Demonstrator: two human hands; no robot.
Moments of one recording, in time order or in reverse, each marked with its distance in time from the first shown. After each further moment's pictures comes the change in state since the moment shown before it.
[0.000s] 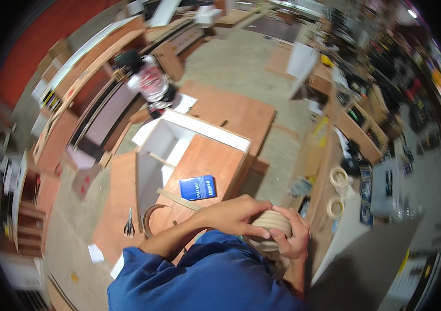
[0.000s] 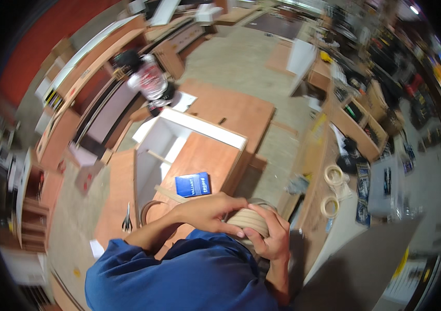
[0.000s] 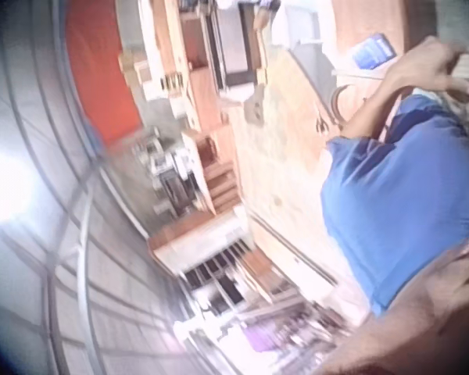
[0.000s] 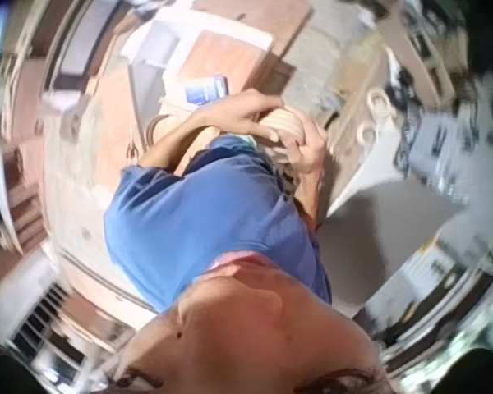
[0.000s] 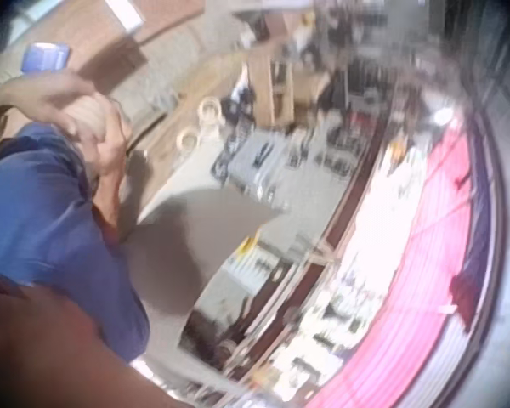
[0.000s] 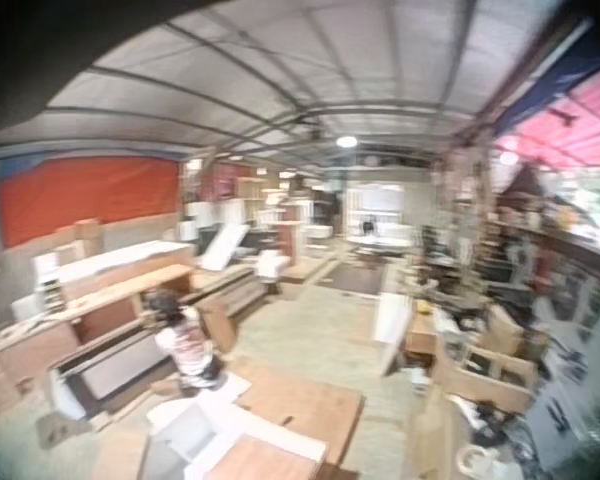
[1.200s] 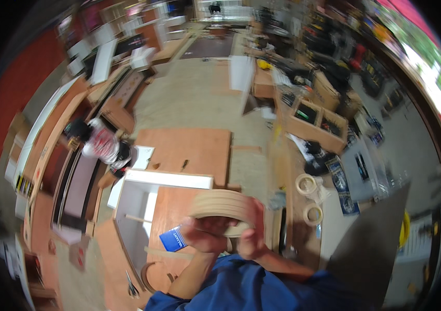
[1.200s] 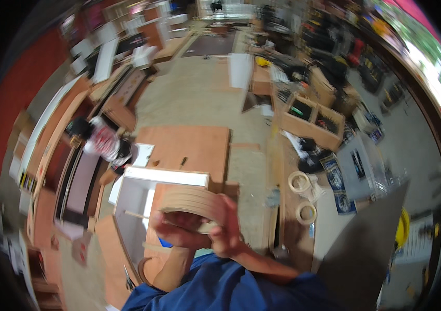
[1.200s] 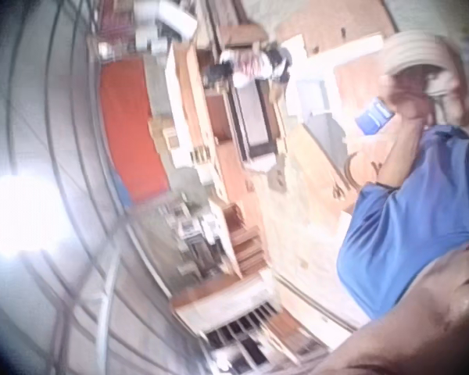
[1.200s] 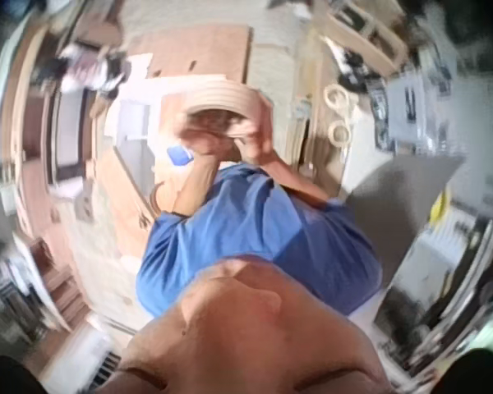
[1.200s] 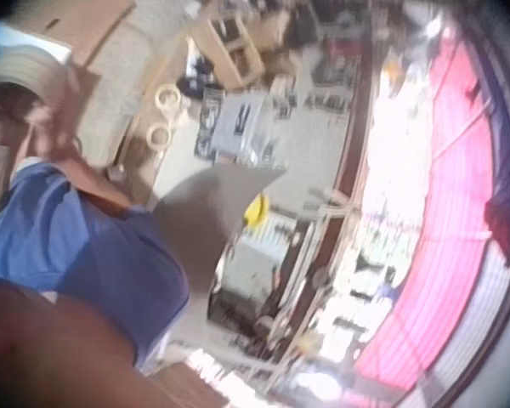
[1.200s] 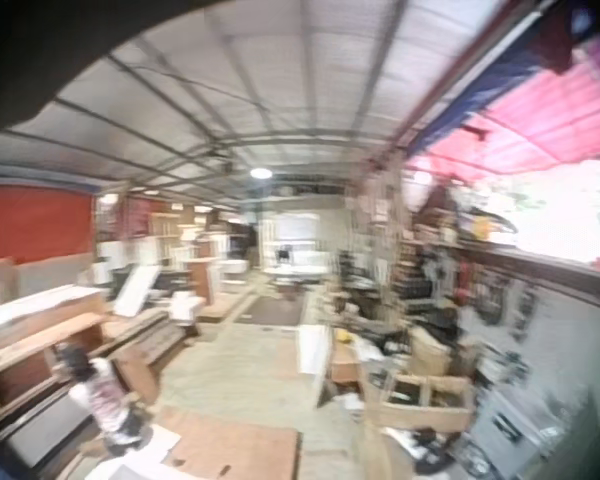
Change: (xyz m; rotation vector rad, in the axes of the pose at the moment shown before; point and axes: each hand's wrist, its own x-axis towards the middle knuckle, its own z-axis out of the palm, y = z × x) left_hand 0.123 0.008 -0.007 -1.397 0.966 0.468; right_hand 0.100 0.063 0.019 0.498 0.322 -0.107
